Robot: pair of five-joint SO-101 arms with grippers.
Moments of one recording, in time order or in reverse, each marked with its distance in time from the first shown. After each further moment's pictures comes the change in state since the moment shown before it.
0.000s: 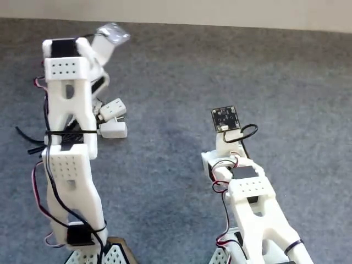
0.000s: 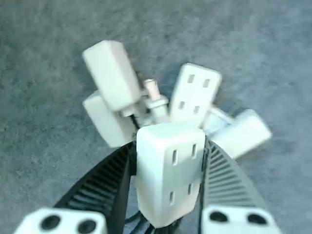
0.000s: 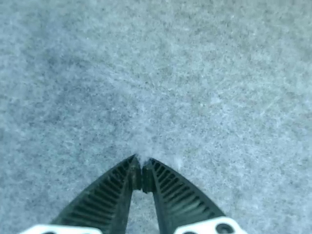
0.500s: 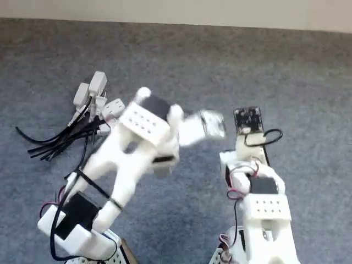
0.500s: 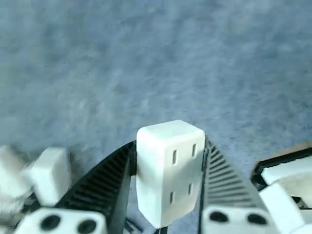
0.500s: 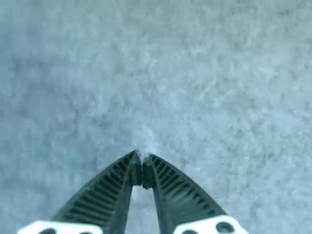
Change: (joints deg) left arm 36.4 -42.5 66.0 -6.2 -2.8; right arm 9.4 -20.2 1.8 14.6 4.8
